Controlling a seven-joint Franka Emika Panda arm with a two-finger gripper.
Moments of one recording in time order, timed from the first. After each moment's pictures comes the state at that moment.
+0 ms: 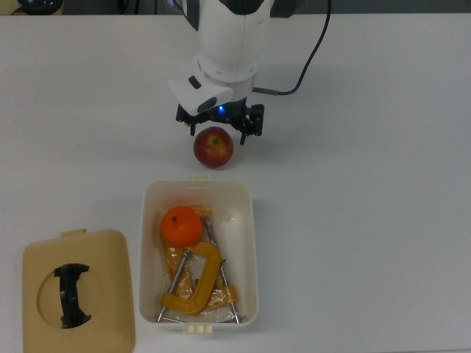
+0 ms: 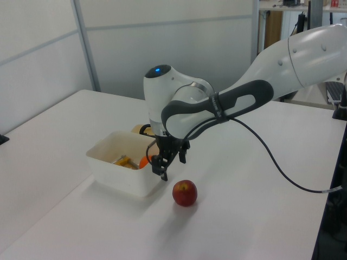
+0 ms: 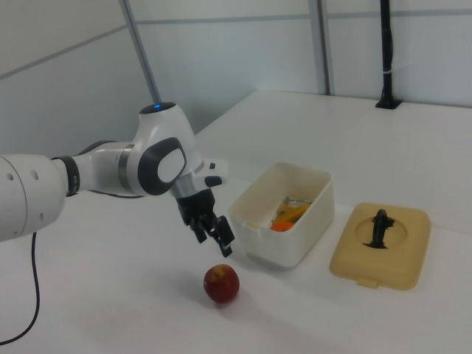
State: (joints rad) arm 0.06 0.27 0.09 -1.76 -0.14 2.02 0.35
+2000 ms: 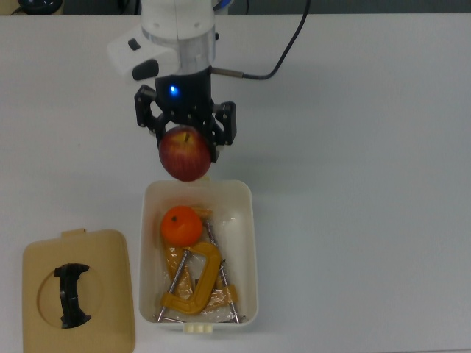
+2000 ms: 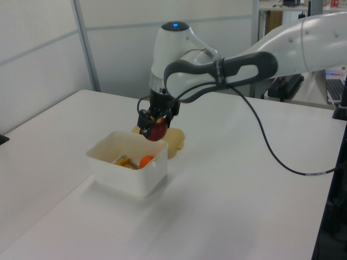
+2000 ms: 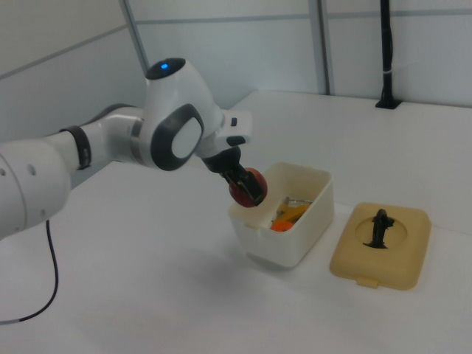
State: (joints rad) arm -0.02 0.28 0.07 -1.59 -0.06 2.19 0.36
